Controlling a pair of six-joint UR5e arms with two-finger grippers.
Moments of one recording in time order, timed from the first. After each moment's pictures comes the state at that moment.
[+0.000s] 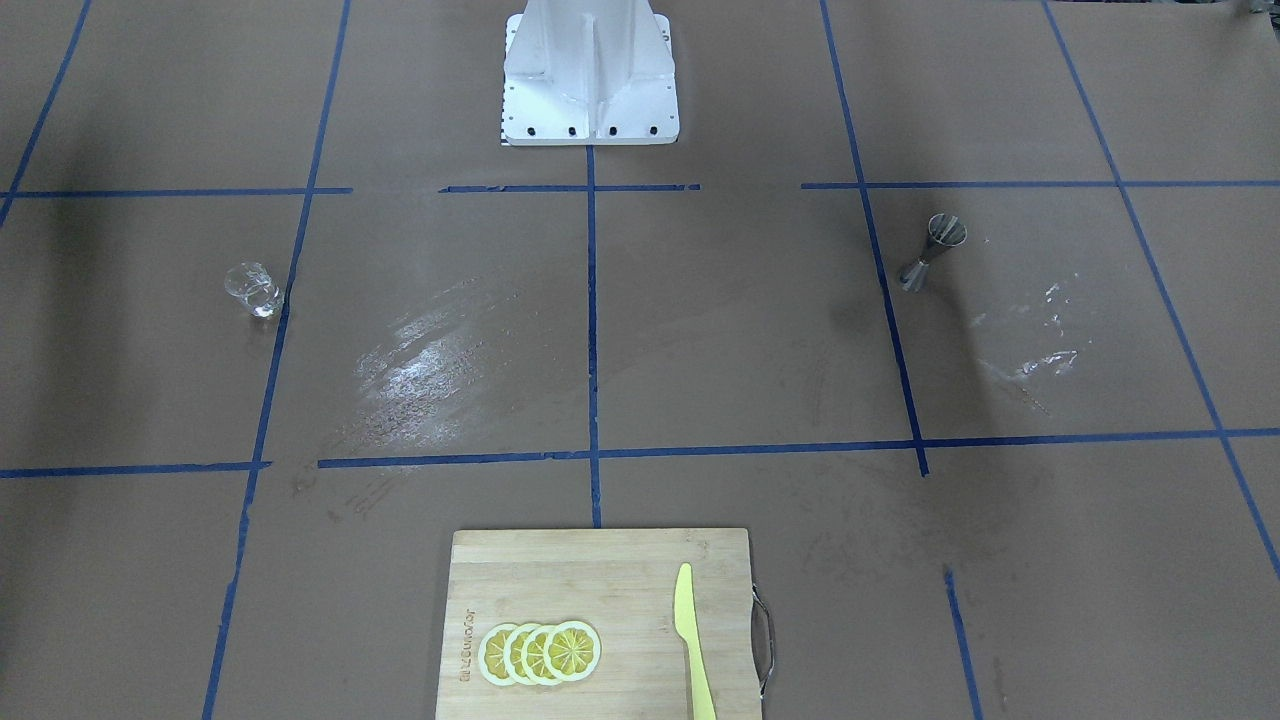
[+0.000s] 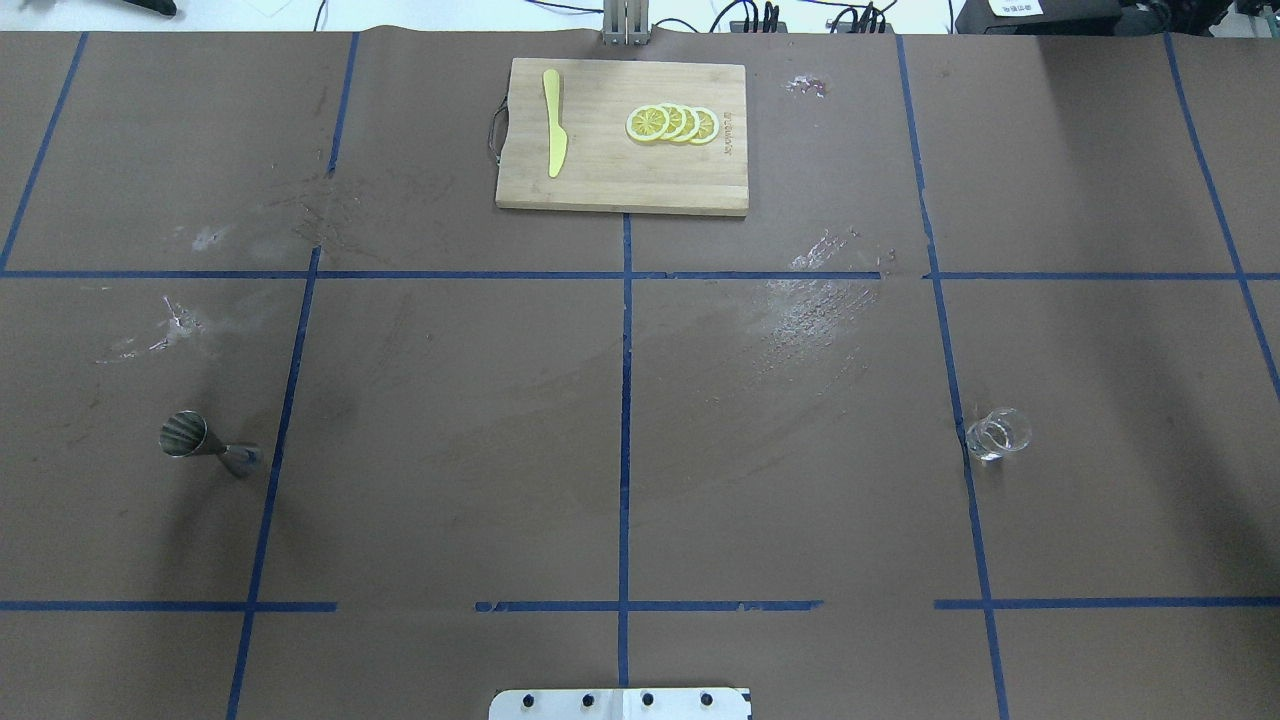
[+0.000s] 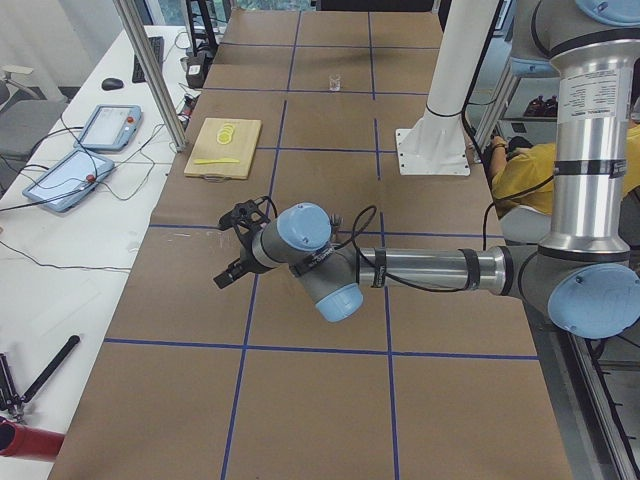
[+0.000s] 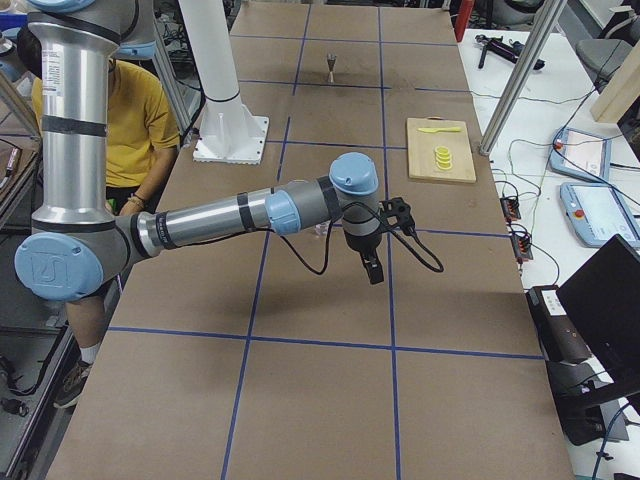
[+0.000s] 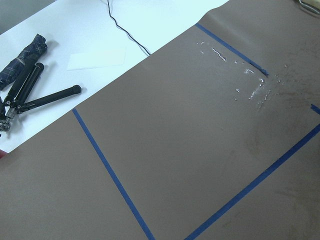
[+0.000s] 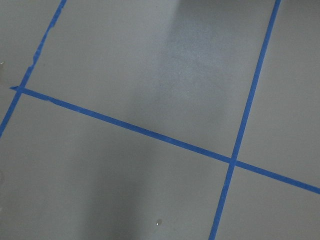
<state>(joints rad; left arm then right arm) -1.52 -1.52 -1.62 -2.59 -2.33 -0.09 1.46 -1.65 1.91 -1.44 2.29 0.02</state>
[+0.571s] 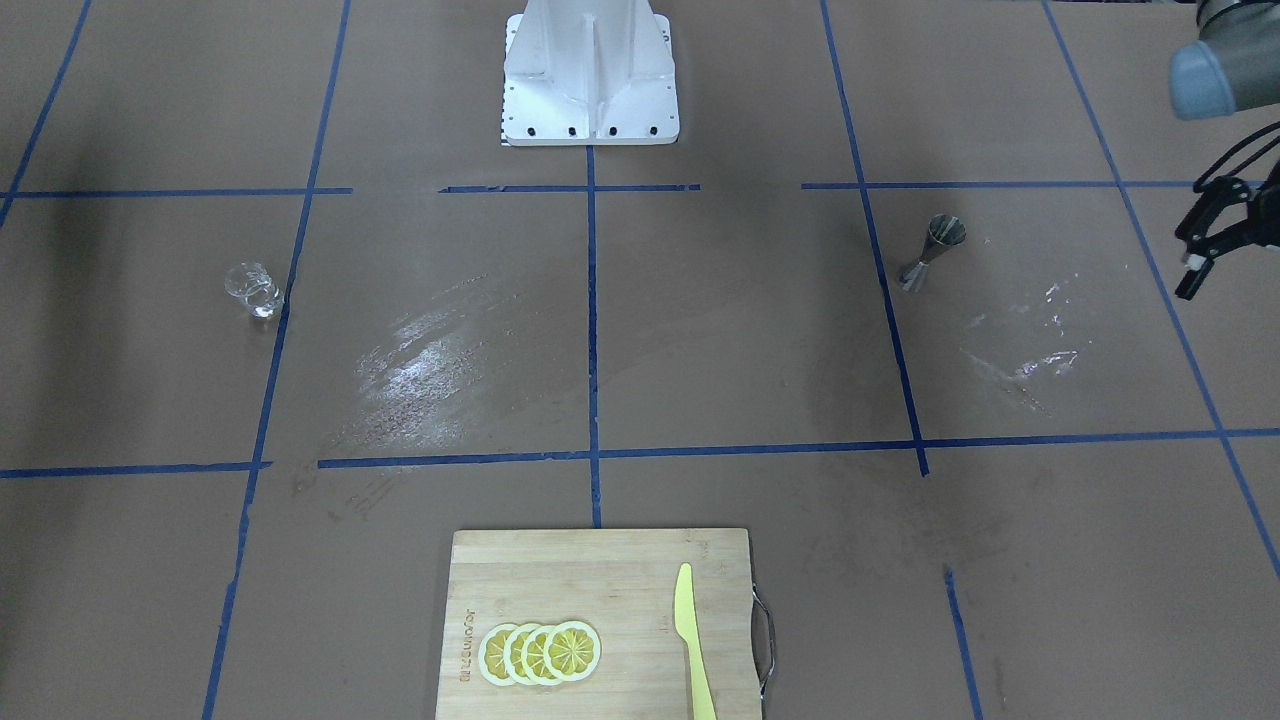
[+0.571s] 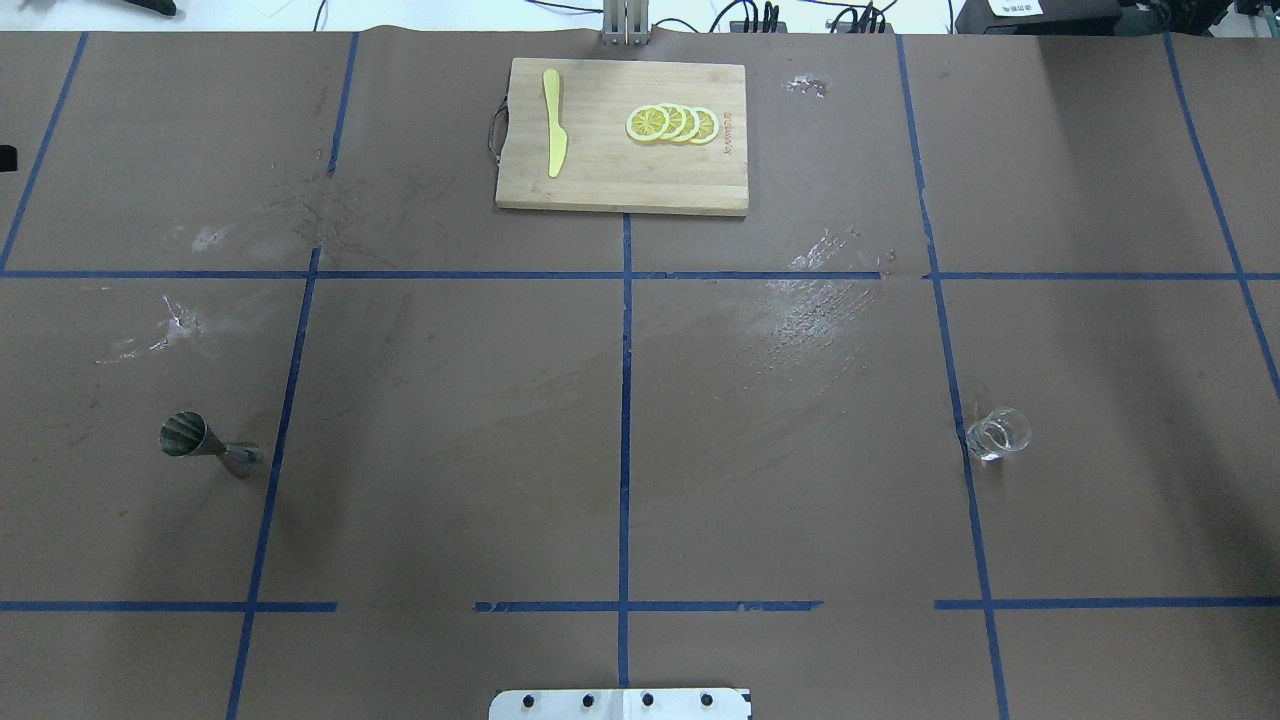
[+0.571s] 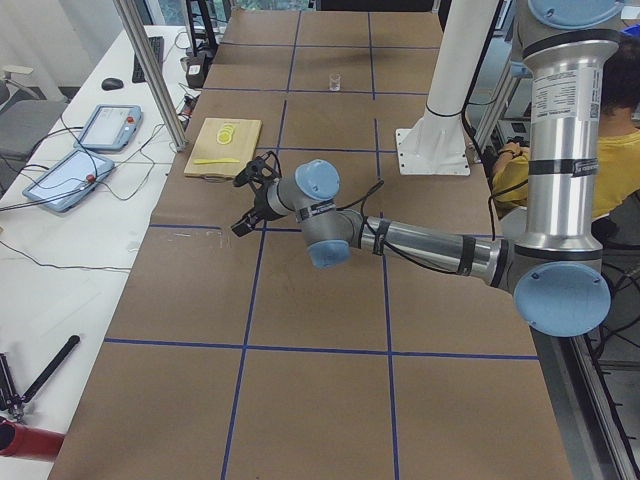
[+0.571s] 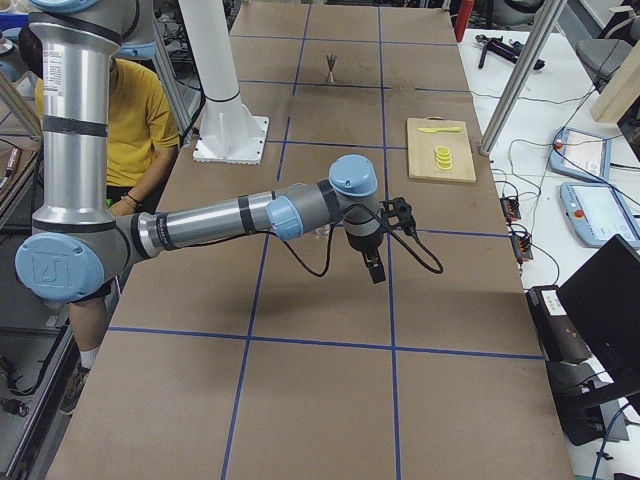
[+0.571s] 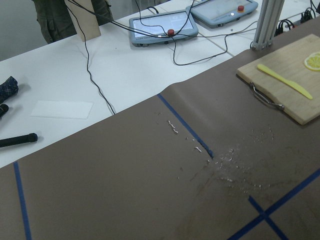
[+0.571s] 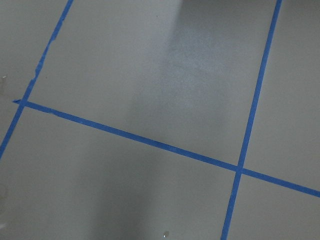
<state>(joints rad) -1.17 -1.52 -1.79 -2.65 -1.95 -0.58 1.44 -1.66 1.89 -1.35 2.29 0.10</state>
